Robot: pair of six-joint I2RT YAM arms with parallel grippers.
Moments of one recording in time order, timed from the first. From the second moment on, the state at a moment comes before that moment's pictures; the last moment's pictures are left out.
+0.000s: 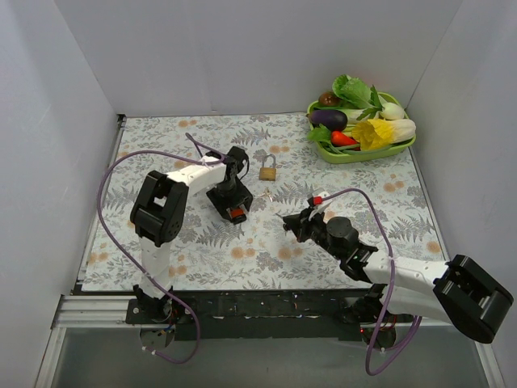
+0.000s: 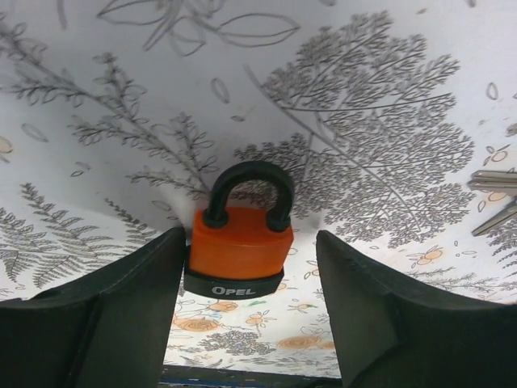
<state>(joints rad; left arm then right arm) -0.52 1.99 1.40 -0.88 0.01 -1.12 0.87 1.09 0.24 0.68 0.10 0.28</state>
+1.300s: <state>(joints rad) -0.66 1.31 0.86 -0.16 0.14 -1.35 1.07 0.84 0.53 0.21 0.35 0.31</state>
